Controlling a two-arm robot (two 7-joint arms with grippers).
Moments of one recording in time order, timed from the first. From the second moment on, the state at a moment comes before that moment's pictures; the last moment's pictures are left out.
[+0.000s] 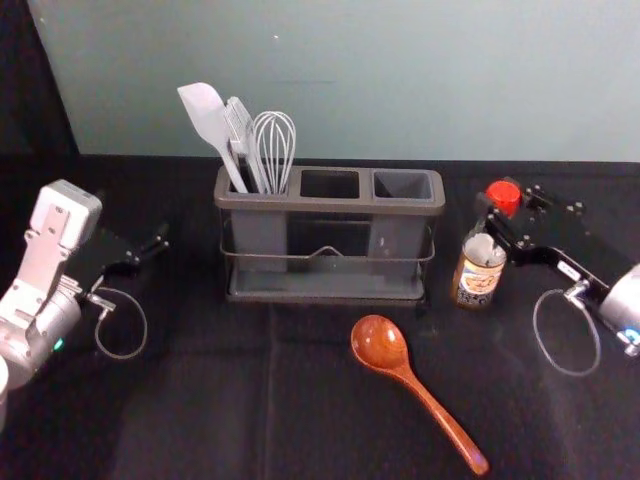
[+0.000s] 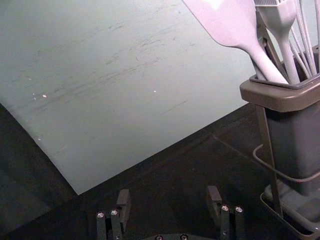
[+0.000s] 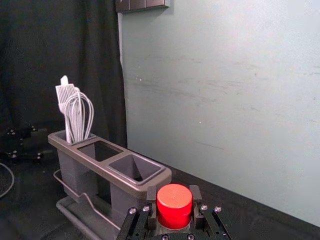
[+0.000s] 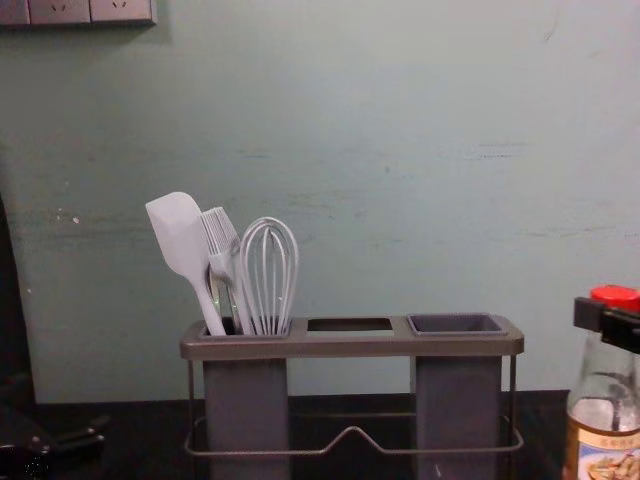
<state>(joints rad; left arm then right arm) -0.20 0.60 0.45 -1.41 -0.25 -0.12 0.03 0.09 0.52 -0.18 -1.62 0.44 -0.04 0.45</state>
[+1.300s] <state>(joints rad) -0.20 0.60 0.45 -1.41 -0.25 -0.12 0.03 0.23 0.43 -0.24 -1.45 0.40 -0.07 0.43</state>
